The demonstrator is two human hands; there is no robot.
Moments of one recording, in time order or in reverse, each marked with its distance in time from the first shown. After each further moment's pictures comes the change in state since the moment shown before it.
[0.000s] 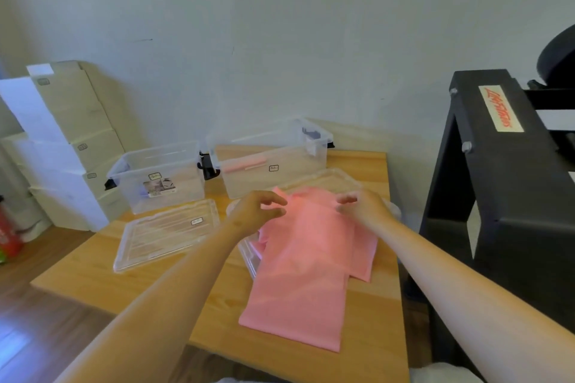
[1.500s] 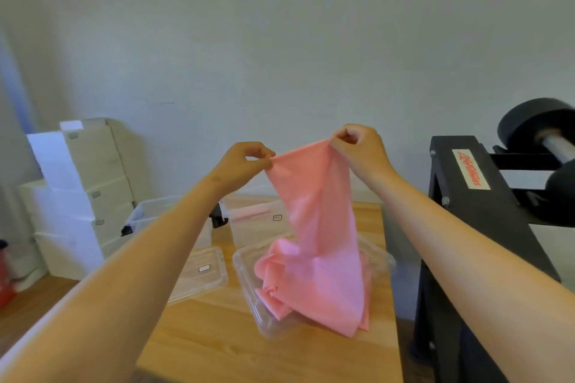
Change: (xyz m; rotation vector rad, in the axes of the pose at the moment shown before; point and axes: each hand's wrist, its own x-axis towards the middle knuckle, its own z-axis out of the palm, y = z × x) left_hand -0.002 0.132 -0.138 -0.070 0.191 0.310; right_hand -0.019 -0.168 -0.118 0.314 0.472 -0.514
